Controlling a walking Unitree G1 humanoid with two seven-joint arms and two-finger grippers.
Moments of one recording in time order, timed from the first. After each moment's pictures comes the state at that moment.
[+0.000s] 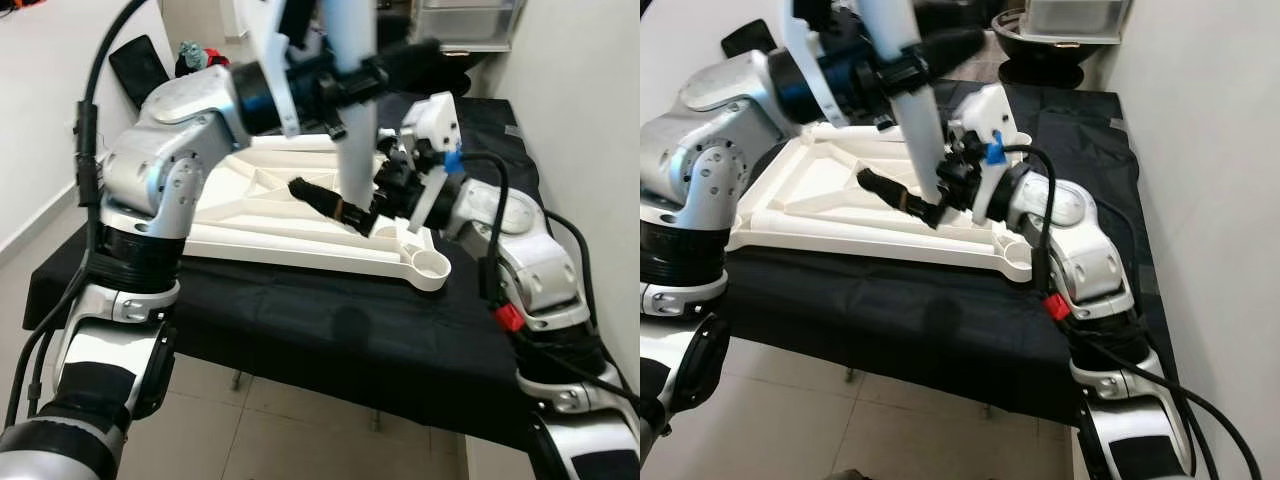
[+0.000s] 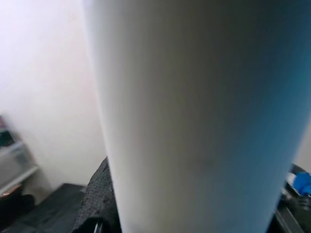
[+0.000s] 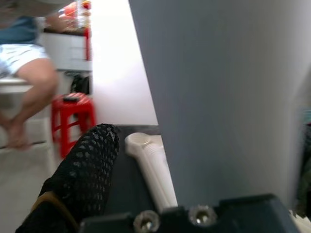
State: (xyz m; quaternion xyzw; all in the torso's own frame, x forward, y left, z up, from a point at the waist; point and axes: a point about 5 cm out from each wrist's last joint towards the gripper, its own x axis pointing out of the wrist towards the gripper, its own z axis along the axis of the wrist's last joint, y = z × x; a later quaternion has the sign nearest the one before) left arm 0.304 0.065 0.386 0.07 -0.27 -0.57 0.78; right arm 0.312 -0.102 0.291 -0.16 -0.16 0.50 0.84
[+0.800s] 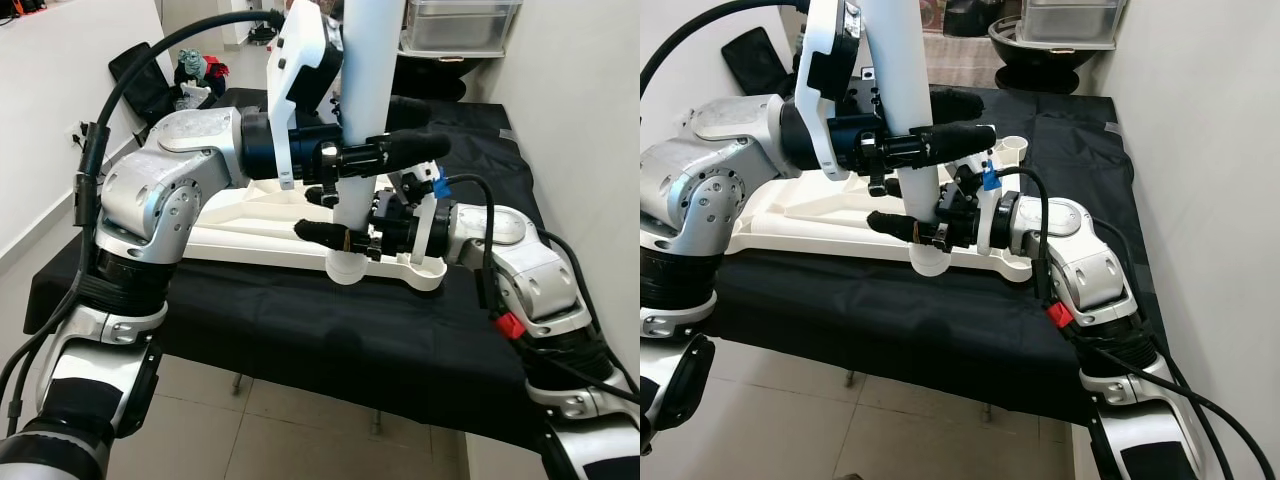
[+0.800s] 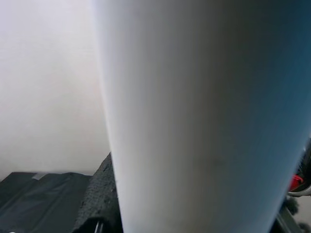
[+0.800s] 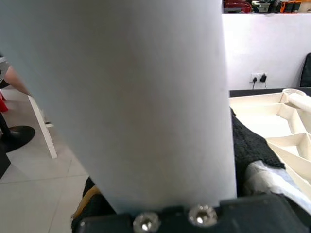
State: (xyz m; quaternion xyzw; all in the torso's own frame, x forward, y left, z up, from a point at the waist) left arm 0.291 0.061 0.362 0.10 -0.21 -0.66 0.72; right arm 0.310 -0.104 0.264 -0.14 -0.06 0.57 0.81
